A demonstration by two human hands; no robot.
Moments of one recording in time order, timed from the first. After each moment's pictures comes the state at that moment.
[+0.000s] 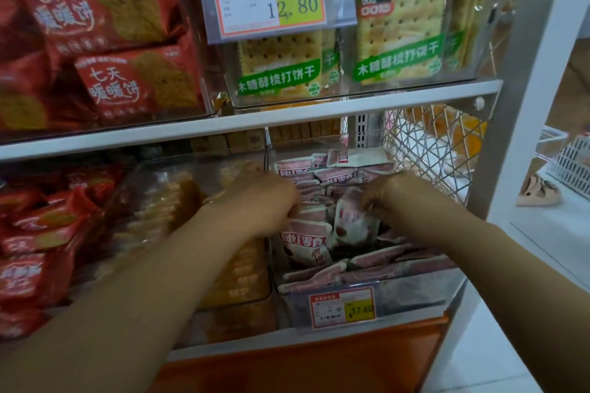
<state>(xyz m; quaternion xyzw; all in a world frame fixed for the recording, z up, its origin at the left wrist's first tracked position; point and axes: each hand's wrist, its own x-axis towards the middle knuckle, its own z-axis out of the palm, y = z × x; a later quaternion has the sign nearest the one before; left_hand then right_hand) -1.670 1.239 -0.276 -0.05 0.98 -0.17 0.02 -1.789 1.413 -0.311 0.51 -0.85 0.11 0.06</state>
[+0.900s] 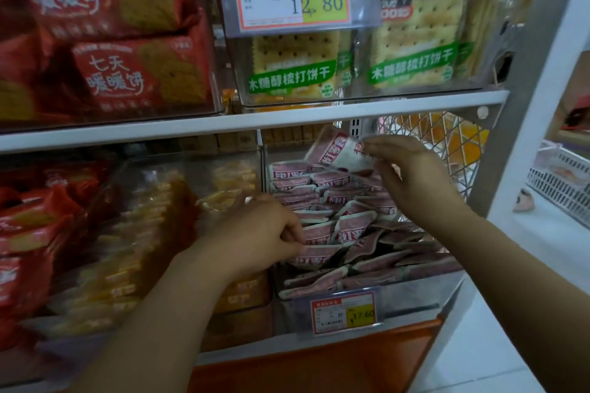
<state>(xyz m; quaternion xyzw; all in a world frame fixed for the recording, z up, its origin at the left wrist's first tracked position) -1.641 1.233 -0.301 -0.06 0.99 0.13 -0.04 -1.800 1.408 -0.301 0.46 -0.78 0.31 0.28</state>
